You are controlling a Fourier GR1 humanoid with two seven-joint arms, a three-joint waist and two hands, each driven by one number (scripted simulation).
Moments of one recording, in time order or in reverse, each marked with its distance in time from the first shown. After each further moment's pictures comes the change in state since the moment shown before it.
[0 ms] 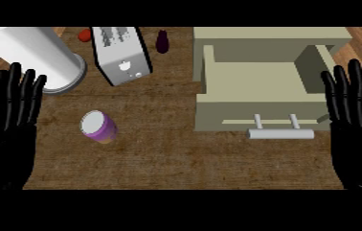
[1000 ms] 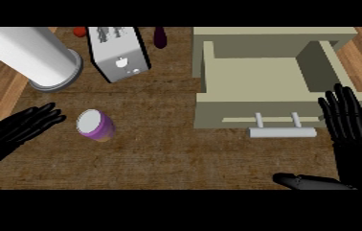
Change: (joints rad) left arm 0.007 0.496 0.078 0.317 0.644 -0.889 -0.020; right arm 0.153 -0.032 -0.033 0.008 0.008 0.007 0.186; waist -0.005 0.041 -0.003
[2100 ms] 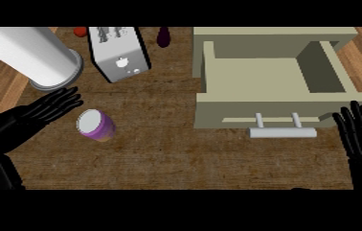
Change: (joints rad) left arm -0.163 -0.167 0.068 0.290 -0.196 -0.104 0.031; right arm 0.114 0.004 -0.103 0.027 -0.060 0.109 -0.123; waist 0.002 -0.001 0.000
